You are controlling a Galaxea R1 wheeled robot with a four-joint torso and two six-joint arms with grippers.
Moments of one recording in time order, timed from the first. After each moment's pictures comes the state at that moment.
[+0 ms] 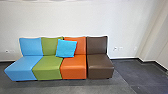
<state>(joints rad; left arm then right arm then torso) 1.25 2.71 -2.34 -0.39 0.40 0.31 -1.33 2.53 -2.03 0.31 -0.22 -0.09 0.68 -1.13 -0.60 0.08</state>
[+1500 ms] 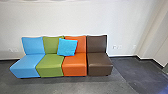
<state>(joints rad) 1.38 2.90 -2.56 -0.38 0.25 0.35 -1.45 2.87 -2.44 0.27 -0.14 -0.15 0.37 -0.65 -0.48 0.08</state>
